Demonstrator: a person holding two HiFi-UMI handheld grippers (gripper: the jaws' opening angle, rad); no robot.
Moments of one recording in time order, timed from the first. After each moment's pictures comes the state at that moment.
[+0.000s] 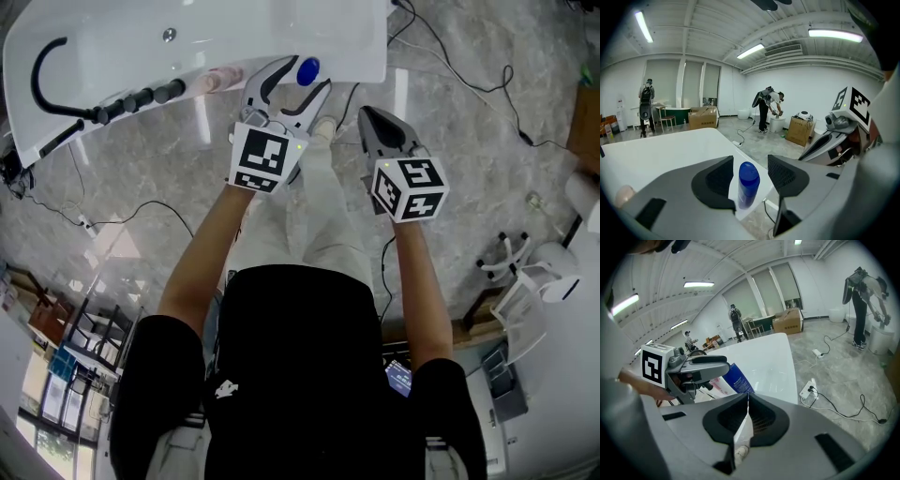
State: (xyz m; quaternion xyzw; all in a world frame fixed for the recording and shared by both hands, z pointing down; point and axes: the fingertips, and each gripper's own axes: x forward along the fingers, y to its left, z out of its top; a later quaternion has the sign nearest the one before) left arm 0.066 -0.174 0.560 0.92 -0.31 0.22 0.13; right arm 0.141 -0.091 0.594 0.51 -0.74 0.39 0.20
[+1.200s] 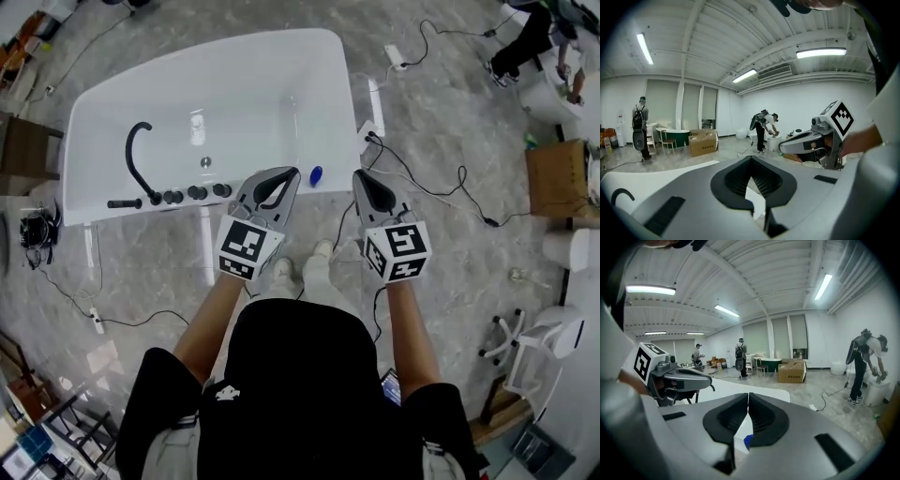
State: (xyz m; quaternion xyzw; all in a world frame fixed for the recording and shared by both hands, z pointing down) left arm 0.002 -0.123 0.269 0.94 -0.30 0.14 0.06; right arm 0.112 -0.099 0.286 0.57 -0.79 0.15 0.13
